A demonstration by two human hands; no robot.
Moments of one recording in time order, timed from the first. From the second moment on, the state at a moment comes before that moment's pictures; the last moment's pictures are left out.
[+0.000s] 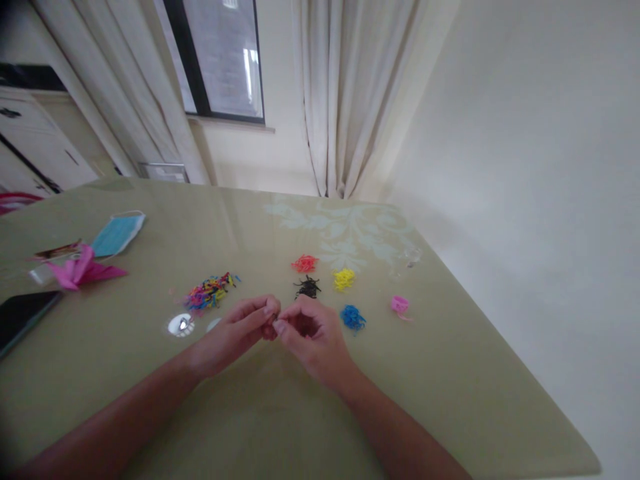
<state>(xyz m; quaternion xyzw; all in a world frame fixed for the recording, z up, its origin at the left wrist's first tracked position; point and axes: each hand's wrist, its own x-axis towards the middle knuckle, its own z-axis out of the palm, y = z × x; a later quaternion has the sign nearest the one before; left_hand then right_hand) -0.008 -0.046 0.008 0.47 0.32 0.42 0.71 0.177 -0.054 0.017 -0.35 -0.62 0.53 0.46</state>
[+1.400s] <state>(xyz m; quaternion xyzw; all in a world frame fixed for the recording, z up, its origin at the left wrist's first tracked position) -0.013 -0.044 0.007 0.43 0.21 0.47 0.74 0.186 -0.047 0.015 -0.31 -0.54 0.68 0.38</state>
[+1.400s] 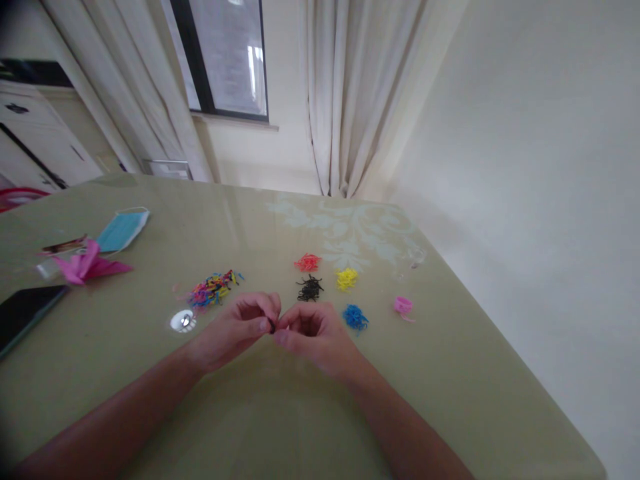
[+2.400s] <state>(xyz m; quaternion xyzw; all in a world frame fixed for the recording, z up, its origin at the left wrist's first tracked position) -0.012 -0.044 0.009 0.48 0.23 0.47 0.70 0.192 -0.044 0.020 -0.33 -0.54 0.68 0.37</state>
